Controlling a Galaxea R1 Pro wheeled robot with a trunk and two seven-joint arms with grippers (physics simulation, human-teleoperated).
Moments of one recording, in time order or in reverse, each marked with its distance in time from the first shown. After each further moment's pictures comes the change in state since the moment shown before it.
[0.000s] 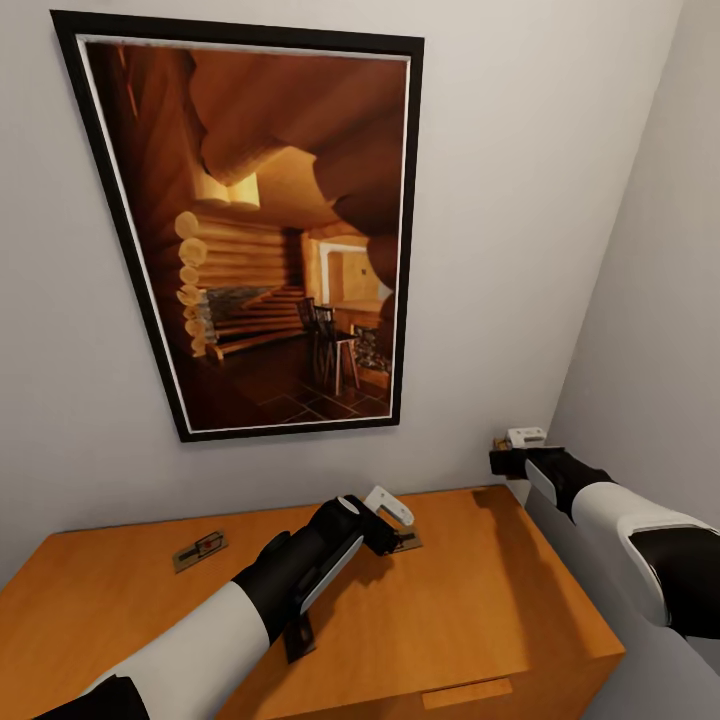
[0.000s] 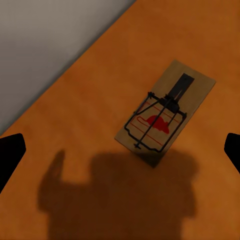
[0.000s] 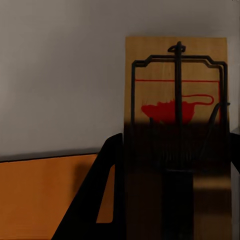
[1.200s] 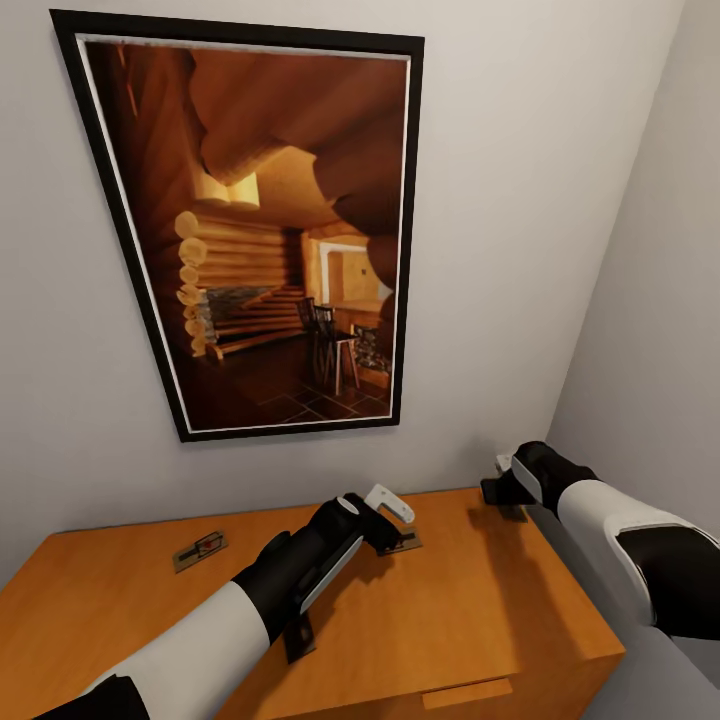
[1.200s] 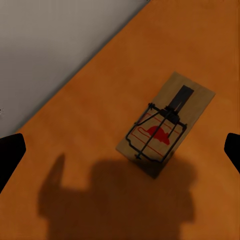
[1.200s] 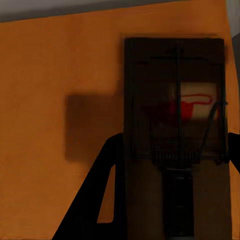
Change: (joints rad) left arm 0.000 0.000 0.001 0.002 0.000 -0.037 0.002; right arm 0.000 0.043 -0.007 -0.021 0.001 0.480 -0.004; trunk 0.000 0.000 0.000
